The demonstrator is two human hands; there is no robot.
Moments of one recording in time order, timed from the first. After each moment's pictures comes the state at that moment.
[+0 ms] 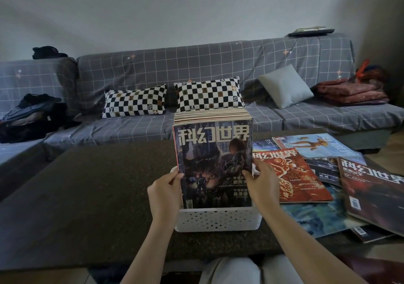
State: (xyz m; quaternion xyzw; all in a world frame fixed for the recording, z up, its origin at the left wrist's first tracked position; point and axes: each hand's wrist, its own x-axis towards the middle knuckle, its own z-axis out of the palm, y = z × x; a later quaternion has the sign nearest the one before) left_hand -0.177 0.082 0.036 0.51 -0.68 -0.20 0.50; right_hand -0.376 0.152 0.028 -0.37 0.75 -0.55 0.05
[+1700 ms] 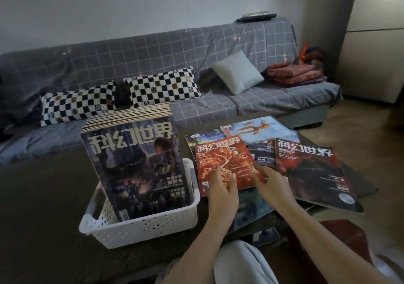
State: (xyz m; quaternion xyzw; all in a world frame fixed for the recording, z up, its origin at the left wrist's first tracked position) left_hand -0.402 0.194 -0.006 0.39 -0.76 -0.41 0.32; right_hand -0.519 0.266 0.006 -0.35 0.84 -0.41 0.11
